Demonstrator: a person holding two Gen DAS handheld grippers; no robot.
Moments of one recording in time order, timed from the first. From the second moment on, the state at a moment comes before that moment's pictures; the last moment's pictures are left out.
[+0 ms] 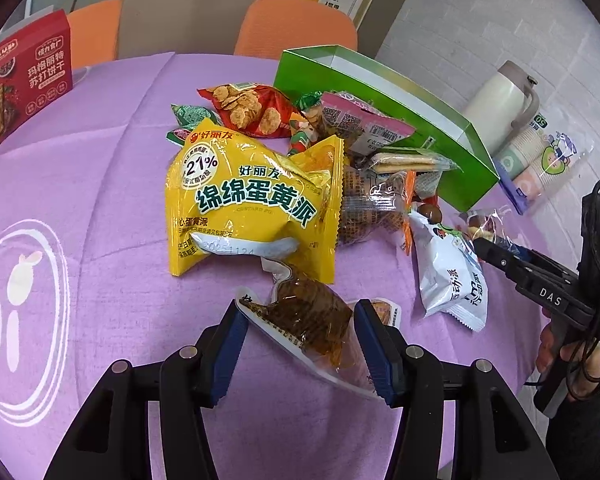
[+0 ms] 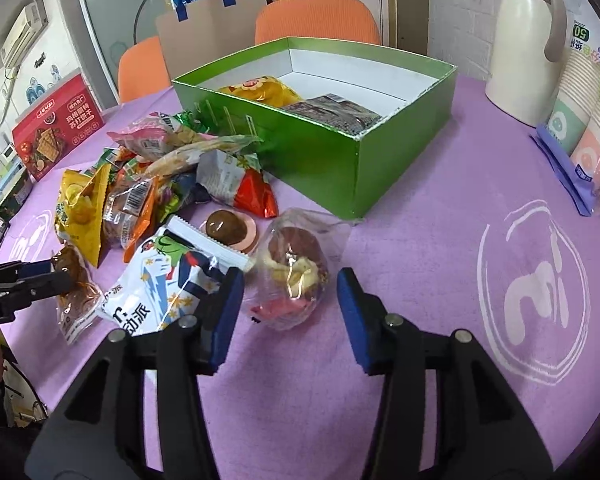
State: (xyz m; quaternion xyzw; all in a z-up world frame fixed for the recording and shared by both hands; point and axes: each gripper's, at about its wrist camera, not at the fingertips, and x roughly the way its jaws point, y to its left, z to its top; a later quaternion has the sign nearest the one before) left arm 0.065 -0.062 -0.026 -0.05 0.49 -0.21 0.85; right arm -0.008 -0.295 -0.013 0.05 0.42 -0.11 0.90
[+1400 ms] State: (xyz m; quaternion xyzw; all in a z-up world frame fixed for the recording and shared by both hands) left arm 0.200 -0.191 0.088 -0.04 0.40 -0.28 0.87; right arm 0.037 -0.339 0.070 0.07 0.32 -0.14 0.94
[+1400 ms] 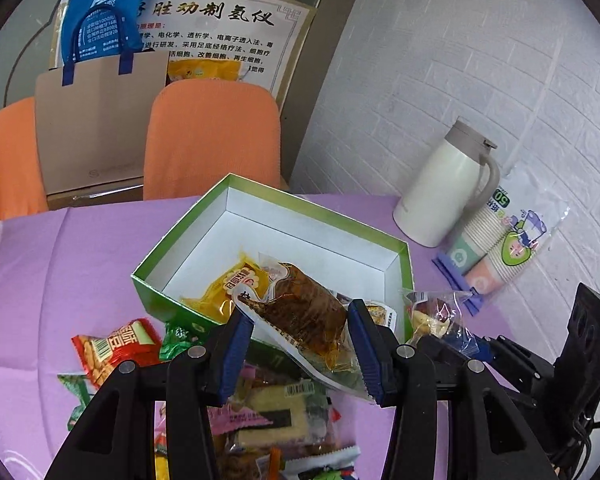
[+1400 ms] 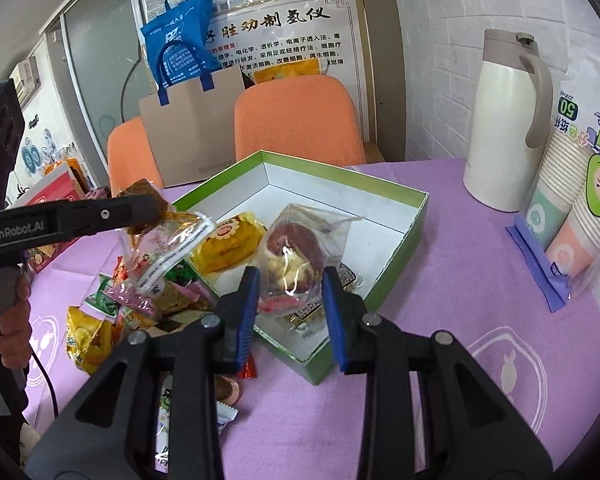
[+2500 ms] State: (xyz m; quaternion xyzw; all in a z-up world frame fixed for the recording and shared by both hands) left arm 0.179 -0.157 0.104 -0.04 0.38 -0.25 0.89; right arm 0.022 -0.312 0.104 -0.01 0.27 -0.16 0.95
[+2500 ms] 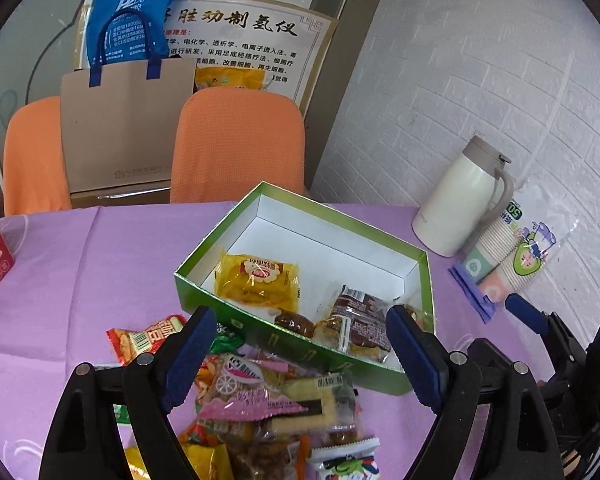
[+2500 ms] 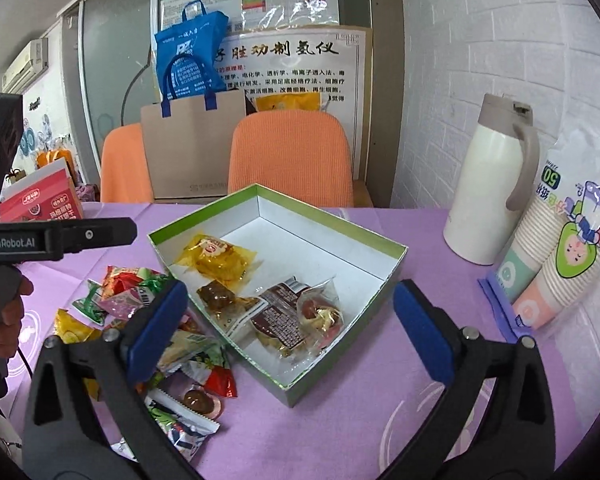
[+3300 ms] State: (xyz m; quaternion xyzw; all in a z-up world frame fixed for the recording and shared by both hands) left arm 0.066 -0.109 0.028 -0.05 0.44 -0.31 0.84; right arm -0.059 -0.247 0.015 0.05 0.36 -0.09 0.93
